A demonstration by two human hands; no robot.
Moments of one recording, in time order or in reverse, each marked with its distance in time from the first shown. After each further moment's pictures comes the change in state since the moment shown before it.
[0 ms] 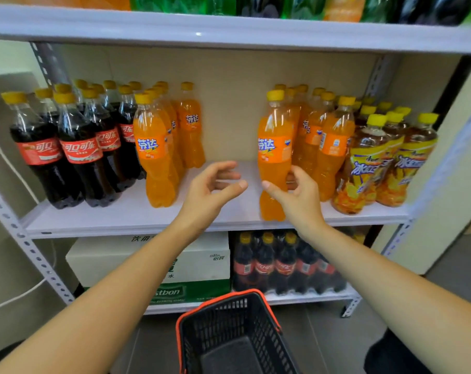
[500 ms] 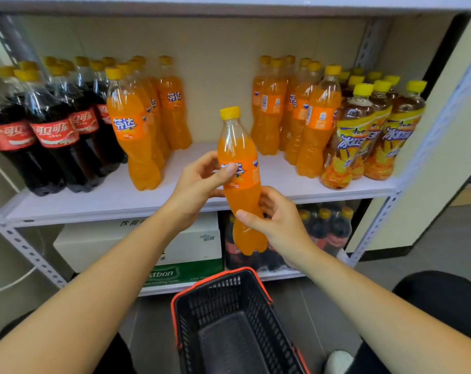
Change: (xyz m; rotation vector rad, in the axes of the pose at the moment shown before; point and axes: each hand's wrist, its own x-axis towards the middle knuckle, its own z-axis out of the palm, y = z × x) left_hand -0.009 -0.007 0.012 -0.192 -0.164 -0.086; right_hand -0.079 0.005 -0.009 0.235 -0.341 0.178
